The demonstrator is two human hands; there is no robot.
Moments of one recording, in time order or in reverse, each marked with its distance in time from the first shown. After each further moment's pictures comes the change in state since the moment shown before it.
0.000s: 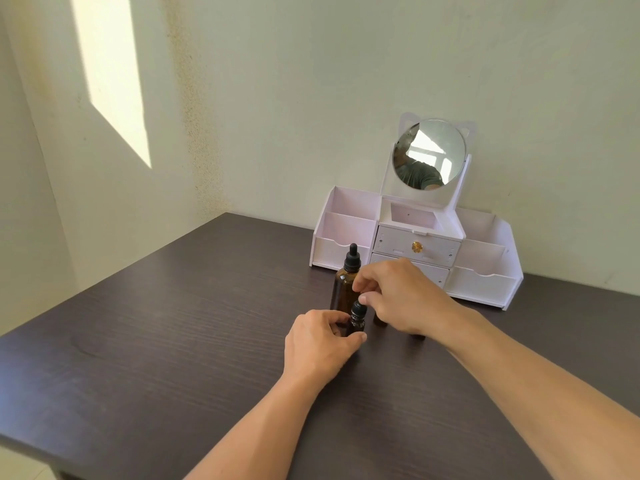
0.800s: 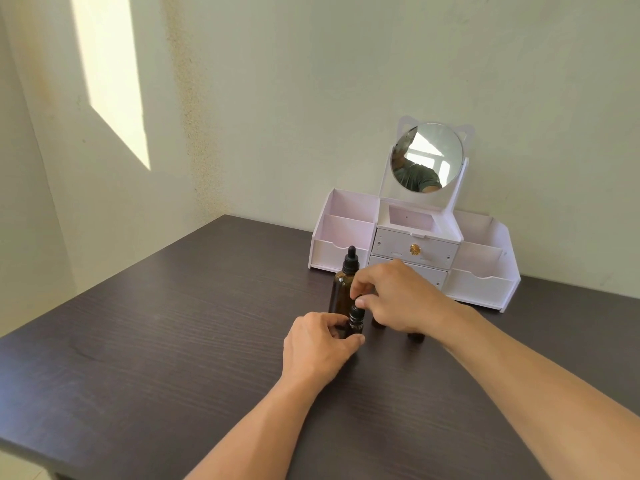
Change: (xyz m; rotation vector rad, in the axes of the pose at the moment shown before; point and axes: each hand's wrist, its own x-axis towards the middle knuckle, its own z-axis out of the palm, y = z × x) left_hand -0.001 0.000 -0.001 -0.011 -0.019 -0.011; right_hand 0.007 0.005 -0.001 -0.071 -0.042 -0.045
